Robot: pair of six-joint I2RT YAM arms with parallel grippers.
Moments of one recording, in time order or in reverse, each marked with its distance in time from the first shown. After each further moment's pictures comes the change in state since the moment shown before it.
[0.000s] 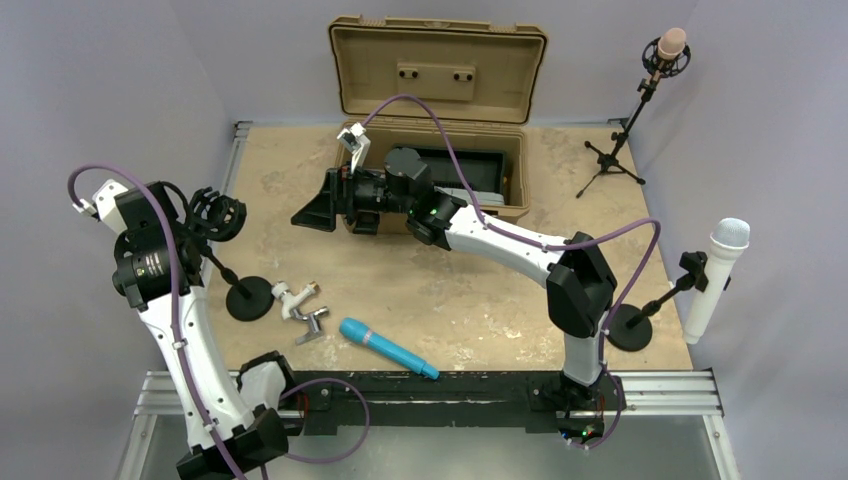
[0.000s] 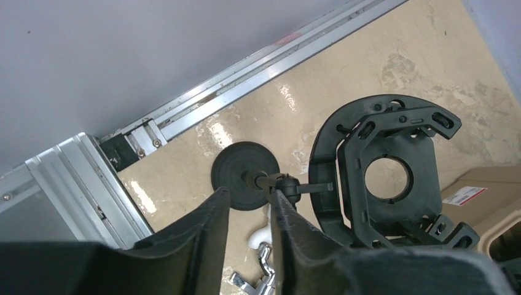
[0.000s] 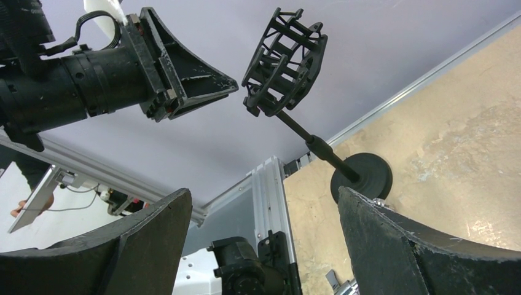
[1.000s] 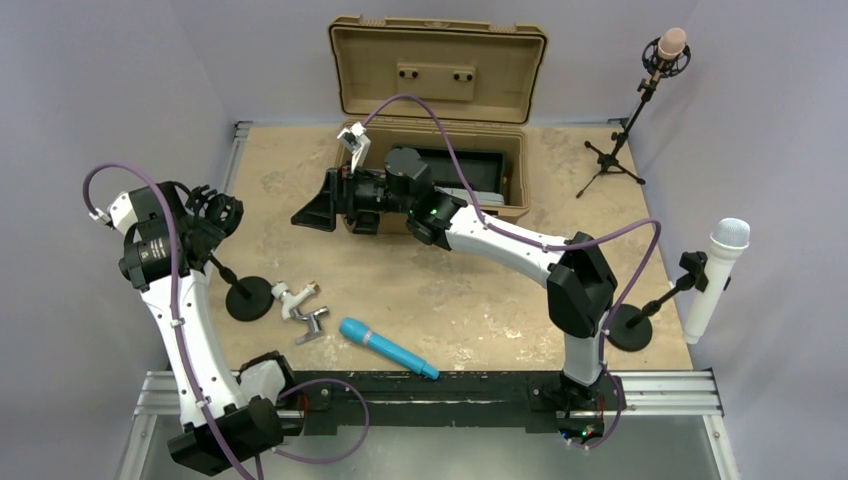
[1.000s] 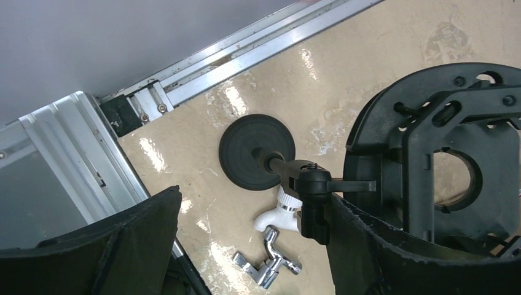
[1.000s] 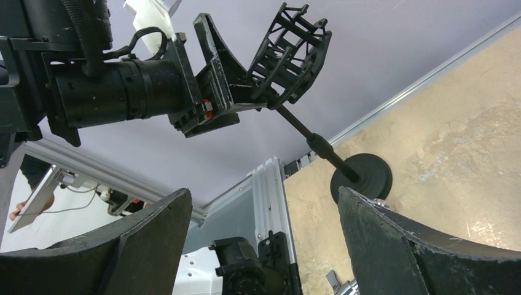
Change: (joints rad) left arm -0.006 0.066 -0.057 -0.051 -0.026 -0.075; right arm 0.000 -0.002 0.000 0.000 0.000 0.000
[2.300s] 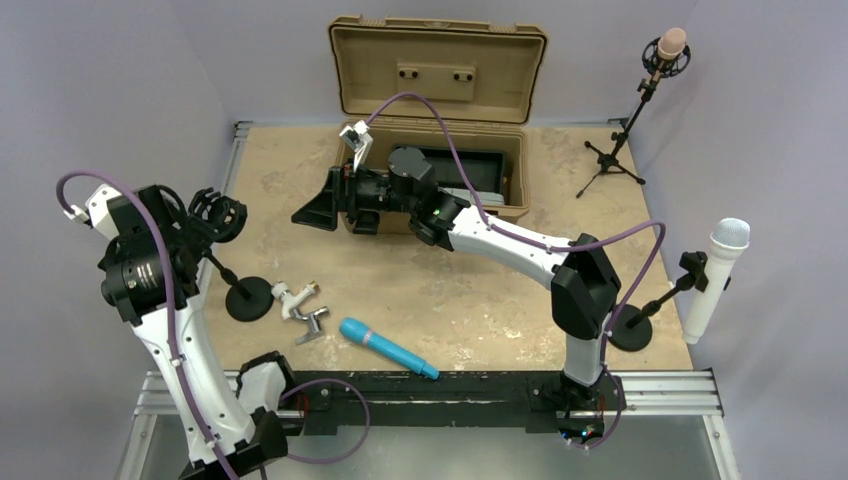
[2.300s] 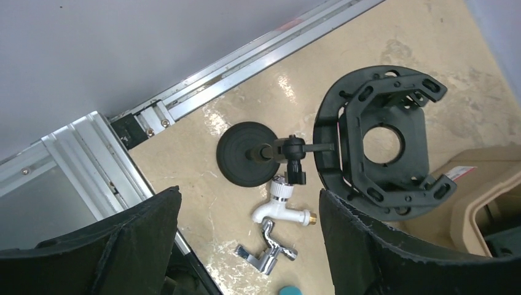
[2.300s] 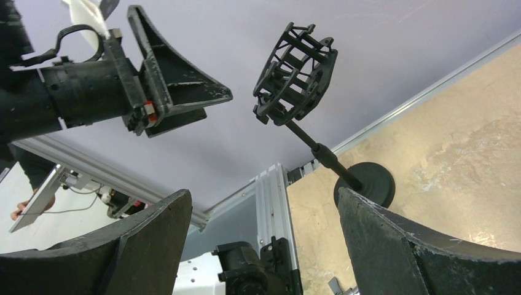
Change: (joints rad) left arm -0.008 -0.086 0.186 -0.110 0.045 0.051; right arm 0.001 -0.021 -0.014 0.029 0.000 0.000
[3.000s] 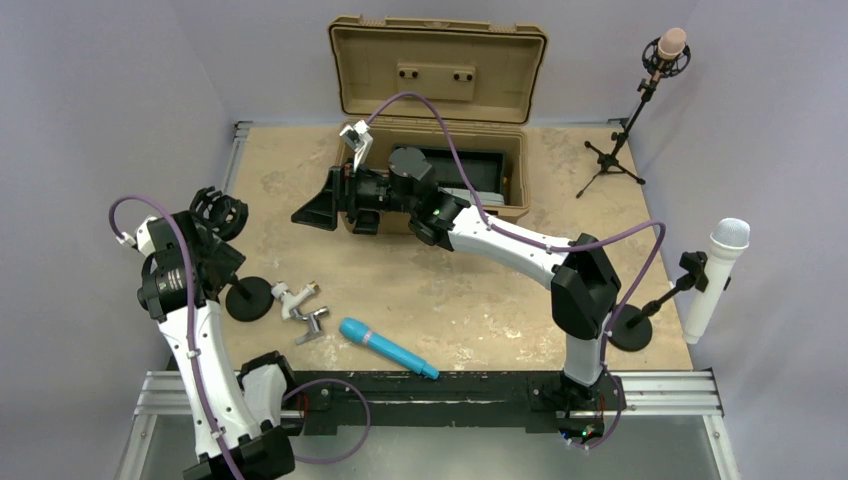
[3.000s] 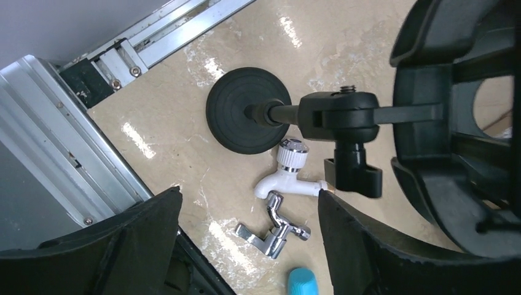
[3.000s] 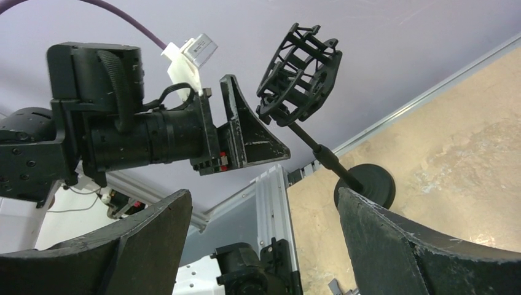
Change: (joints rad) left arm 0.000 -0.070 -0.376 0.119 0.086 -0.042; right arm 0.000 0.000 0.000 0.009 0.000 0.002
